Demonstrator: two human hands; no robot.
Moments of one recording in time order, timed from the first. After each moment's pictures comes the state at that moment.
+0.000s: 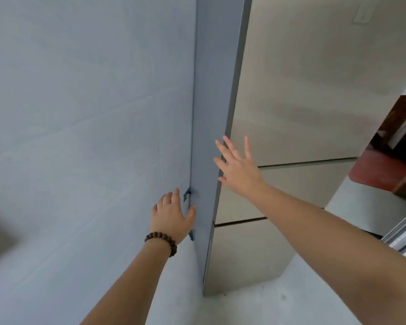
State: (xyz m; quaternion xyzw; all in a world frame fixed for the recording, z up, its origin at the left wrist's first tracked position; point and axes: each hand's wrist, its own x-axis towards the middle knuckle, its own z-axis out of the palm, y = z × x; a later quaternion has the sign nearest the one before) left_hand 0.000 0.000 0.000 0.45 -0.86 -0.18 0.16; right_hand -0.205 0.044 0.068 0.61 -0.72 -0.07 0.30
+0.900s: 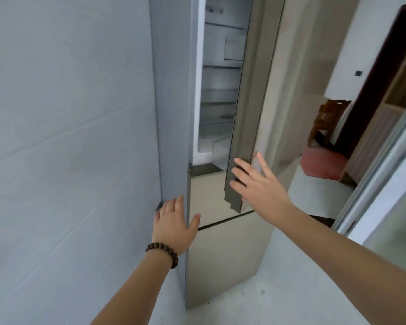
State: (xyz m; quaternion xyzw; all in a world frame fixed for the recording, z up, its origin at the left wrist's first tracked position) left_hand -0.024 0.054 0.020 0.34 -0.90 -0.17 0.19; right_hand -0.208 0.198 0.096 0.58 -0.68 -0.16 0.41
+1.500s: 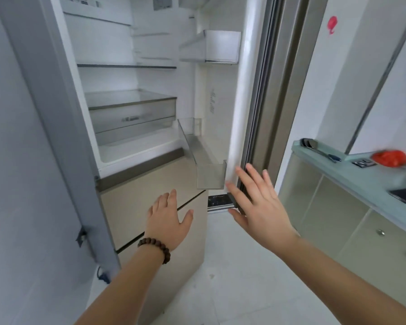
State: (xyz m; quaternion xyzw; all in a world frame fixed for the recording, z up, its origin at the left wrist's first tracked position) left_hand -0.132 0.159 0.031 0.14 -0.96 -0.17 0.18; right_hand -0.186 0.379 0.077 0.38 -0.83 0.02 0.40
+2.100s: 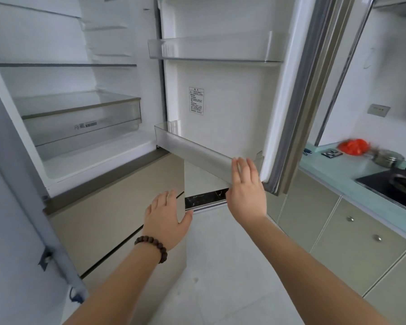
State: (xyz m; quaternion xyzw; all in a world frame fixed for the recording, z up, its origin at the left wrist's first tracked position) left_hand -0.203 0.204 0.037 0.06 -0.97 -0.15 0.16; right_hand -0.280 0.392 0.064 0.14 -0.93 0.09 0.33
